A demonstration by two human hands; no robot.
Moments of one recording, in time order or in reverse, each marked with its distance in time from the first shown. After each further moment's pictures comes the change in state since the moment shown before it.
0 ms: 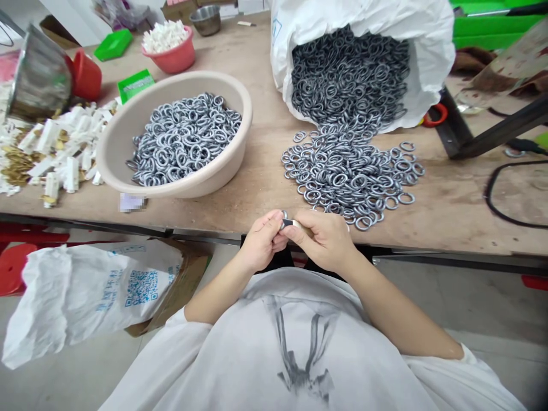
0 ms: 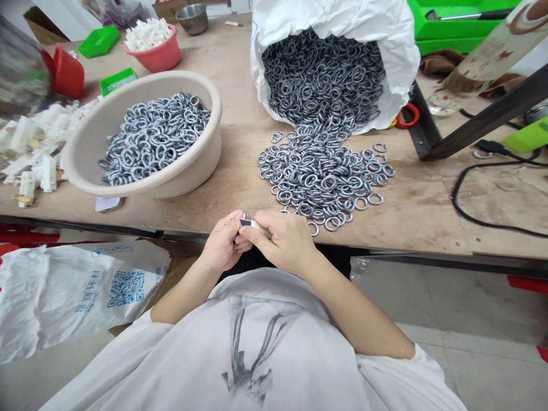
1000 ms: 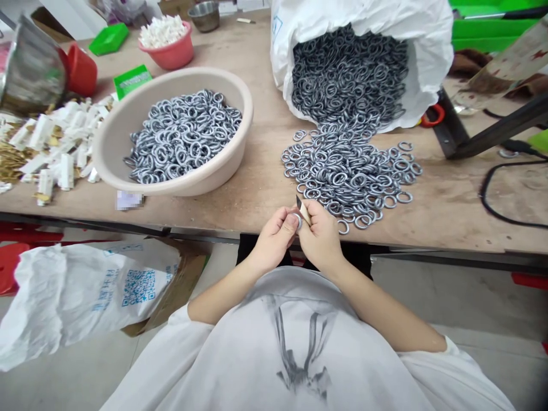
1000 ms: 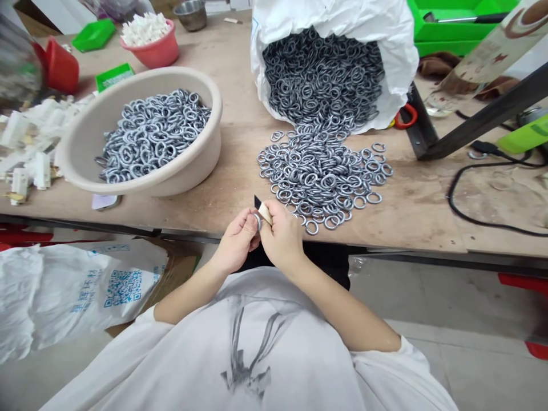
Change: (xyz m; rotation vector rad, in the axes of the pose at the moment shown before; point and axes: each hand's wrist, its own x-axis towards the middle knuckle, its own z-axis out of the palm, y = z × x) left_hand 0.007 -0.016 0.010 0.119 0.068 0.067; right_hand -0.003 -0.001 0.032 0.147 0.320 0.270
